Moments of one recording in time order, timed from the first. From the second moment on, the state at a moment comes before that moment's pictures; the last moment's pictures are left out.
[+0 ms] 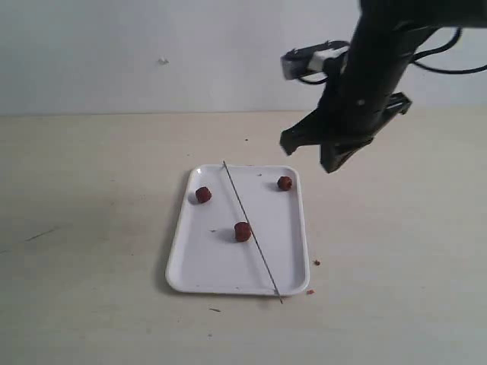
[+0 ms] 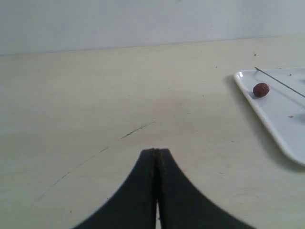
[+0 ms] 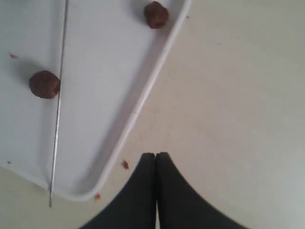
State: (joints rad) left arm -0.15 0.01 0.00 0.02 0.37 -0.04; right arm 0.30 1.88 -1.49 0.00 1.04 0.00
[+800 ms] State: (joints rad) left arm -0.15 0.01 0.00 0.02 0.37 -0.04; right arm 0.47 2.13 -1.52 0.14 1.00 0.03
